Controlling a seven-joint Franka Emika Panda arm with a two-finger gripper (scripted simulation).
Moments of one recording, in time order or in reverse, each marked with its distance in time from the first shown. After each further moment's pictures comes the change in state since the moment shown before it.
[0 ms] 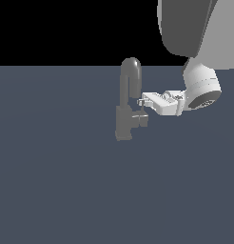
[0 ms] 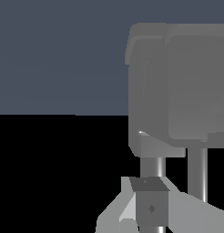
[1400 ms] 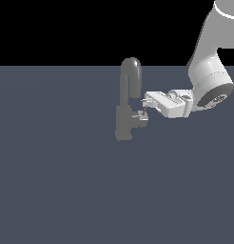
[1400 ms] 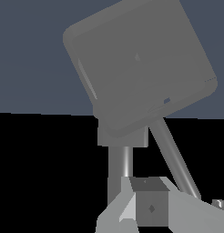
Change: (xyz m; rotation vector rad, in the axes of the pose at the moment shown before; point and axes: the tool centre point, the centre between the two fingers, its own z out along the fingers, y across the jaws) arm -0.011 0.039 0.000 0.006 0.010 -0.023
